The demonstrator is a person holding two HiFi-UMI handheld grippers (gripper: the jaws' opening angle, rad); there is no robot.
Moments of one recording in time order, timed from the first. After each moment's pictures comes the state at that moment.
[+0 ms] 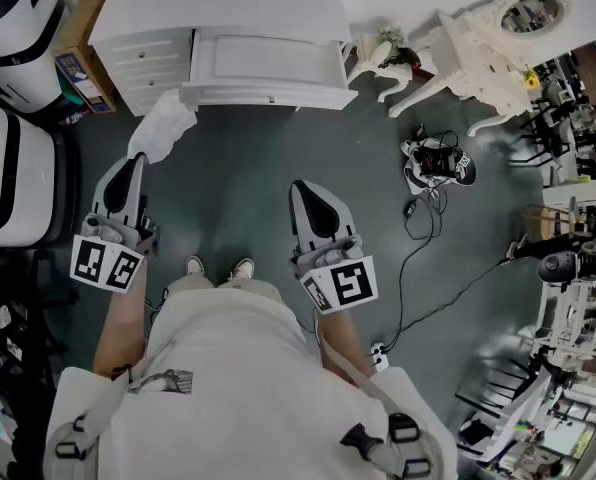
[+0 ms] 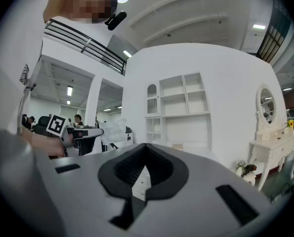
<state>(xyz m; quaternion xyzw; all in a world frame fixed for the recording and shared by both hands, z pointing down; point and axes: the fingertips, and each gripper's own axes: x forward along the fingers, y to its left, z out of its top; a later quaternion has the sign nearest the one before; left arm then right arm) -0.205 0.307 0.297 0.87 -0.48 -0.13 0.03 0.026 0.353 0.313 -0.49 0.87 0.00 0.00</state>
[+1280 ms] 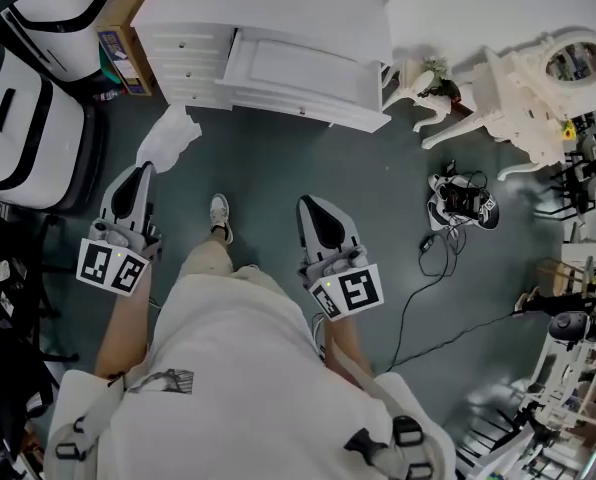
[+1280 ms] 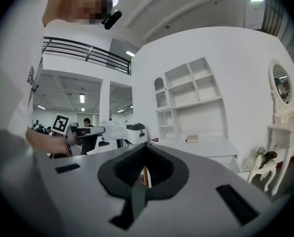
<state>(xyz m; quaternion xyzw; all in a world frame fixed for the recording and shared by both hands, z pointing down) -0.207 0.323 0.327 0.83 -0.55 -0.10 0.05 0.041 0.339 0.356 -0.41 0.91 -0.06 -0.01</state>
